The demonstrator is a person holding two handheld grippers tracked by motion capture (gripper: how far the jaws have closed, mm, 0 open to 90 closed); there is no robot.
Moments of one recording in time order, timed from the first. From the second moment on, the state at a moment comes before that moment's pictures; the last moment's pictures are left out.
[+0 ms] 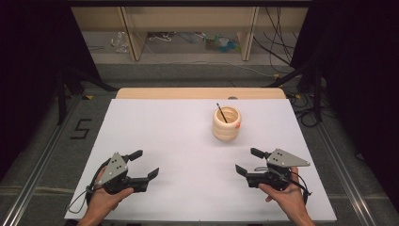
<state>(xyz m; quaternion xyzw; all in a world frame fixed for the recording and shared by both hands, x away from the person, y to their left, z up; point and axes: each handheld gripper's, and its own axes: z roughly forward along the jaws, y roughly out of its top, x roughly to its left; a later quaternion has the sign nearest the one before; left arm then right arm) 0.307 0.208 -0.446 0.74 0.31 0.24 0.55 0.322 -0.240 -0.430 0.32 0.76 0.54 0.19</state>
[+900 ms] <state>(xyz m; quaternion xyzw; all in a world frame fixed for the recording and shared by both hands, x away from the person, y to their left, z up) 0.308 0.208 -0.446 0.74 0.31 0.24 0.55 0.319 -0.242 -0.431 0.32 0.76 0.54 0.19</state>
